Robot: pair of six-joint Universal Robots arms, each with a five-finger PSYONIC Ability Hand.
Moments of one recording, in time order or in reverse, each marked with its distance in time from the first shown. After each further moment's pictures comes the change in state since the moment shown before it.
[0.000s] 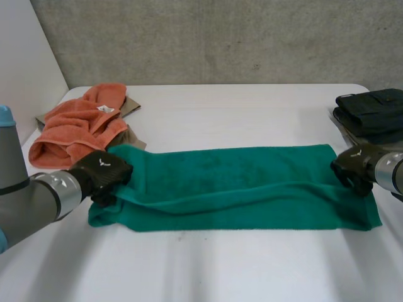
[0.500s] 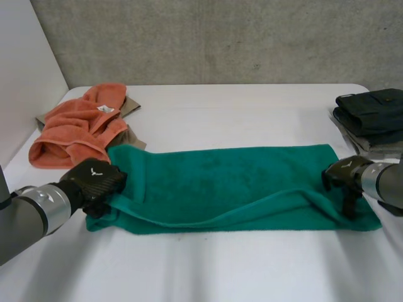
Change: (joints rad) left arm 0.053 0.099 -0.151 0.067 0.056 -0.003; right arm 0.047 0.086 -0.015 -0.015 0.050 0.087; left_hand 0.000 0.000 0.000 0.000 0.000; right_hand -0.569 -0.632 -0.642 -0.653 -0.667
